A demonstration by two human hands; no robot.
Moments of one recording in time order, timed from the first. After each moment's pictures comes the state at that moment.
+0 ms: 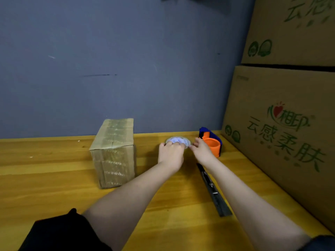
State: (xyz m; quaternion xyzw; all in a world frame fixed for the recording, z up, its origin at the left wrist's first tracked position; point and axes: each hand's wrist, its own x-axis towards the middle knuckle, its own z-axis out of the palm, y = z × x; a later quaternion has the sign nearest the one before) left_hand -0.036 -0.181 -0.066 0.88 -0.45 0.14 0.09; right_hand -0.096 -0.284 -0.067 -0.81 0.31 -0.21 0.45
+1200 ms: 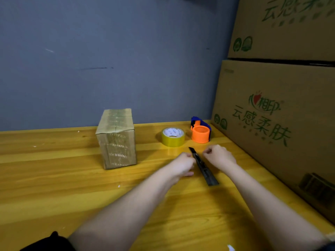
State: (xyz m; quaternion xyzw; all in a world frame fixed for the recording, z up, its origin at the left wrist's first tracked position) left_hand -0.135 -0.144 -0.071 0.70 -0.24 -0.40 0.54; right_hand -0.202 -0.263 -0.070 -0.87 0.43 -0.11 0.19
